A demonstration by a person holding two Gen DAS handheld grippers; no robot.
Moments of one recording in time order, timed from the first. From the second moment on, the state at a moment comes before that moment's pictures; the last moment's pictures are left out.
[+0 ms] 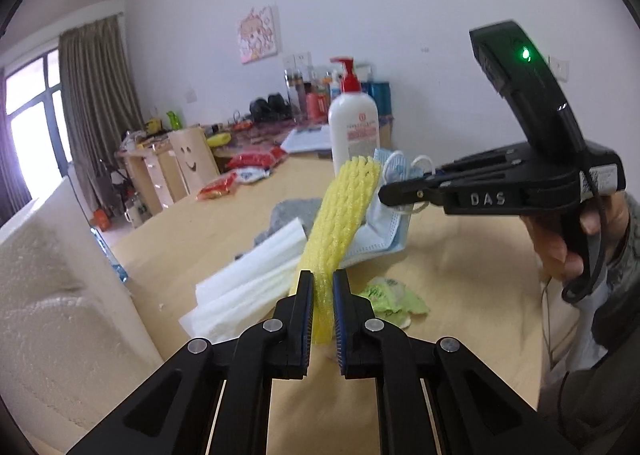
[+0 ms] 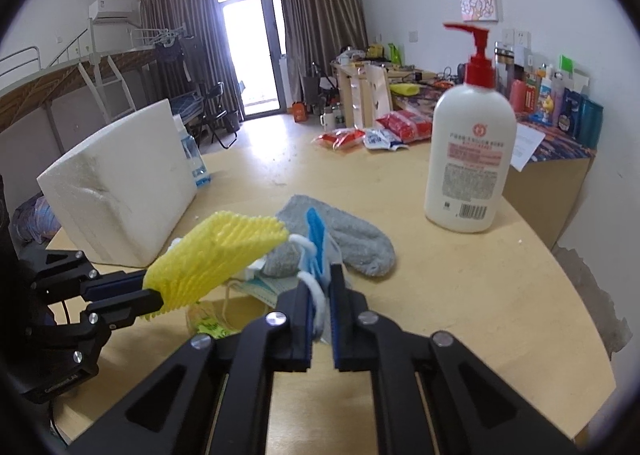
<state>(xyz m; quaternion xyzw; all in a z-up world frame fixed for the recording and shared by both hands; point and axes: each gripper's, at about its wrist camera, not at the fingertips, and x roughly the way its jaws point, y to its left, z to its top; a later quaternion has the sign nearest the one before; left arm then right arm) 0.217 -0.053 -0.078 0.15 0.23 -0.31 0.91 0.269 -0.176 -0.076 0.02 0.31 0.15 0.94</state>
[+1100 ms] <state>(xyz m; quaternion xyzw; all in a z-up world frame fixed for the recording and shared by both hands) 0.146 -0.022 -0.005 0.02 0.10 -0.20 0.97 0.207 -0.199 -0.015 0.03 0.18 0.08 0.98</state>
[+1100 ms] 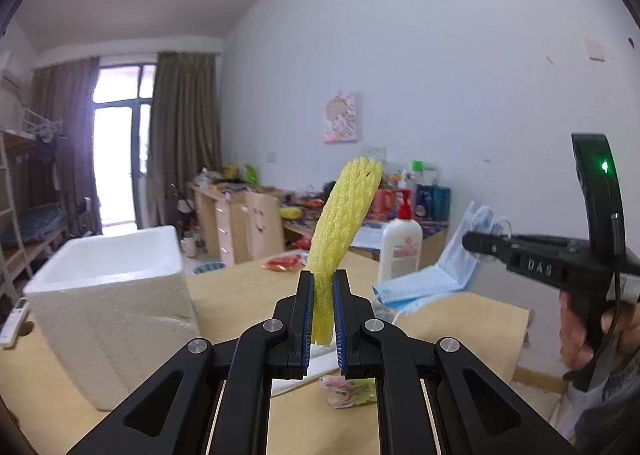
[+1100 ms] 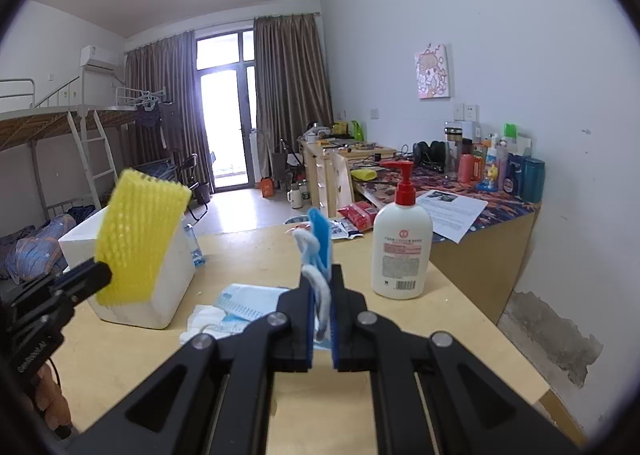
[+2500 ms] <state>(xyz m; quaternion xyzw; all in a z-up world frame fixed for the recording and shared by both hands) 0.059 0.055 0.011 0.00 0.10 0.06 0.99 0.184 -0.067 -0.007 -0.01 0.15 0.29 0.95</state>
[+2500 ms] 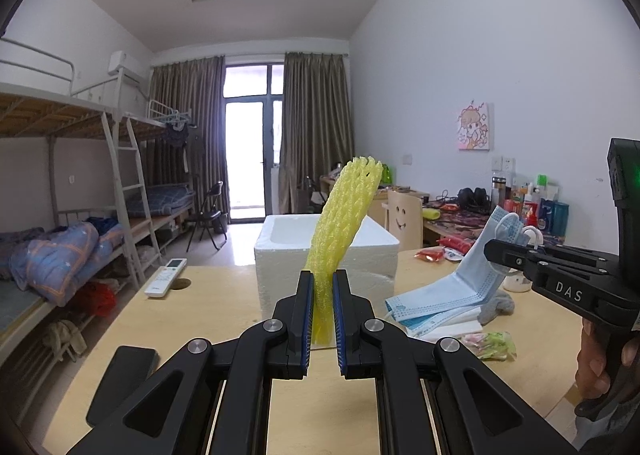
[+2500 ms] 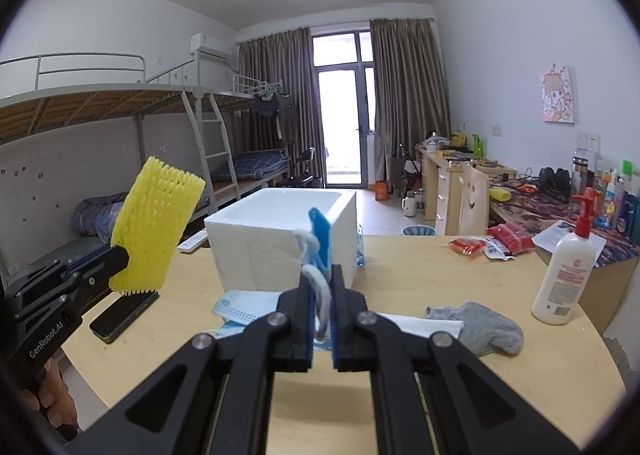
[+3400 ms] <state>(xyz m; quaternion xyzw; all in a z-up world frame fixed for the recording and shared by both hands) 0.089 0.092 0.063 -0.01 0.09 0.05 0.99 0.212 -0.038 0.047 -0.02 0.12 0.31 0.94</state>
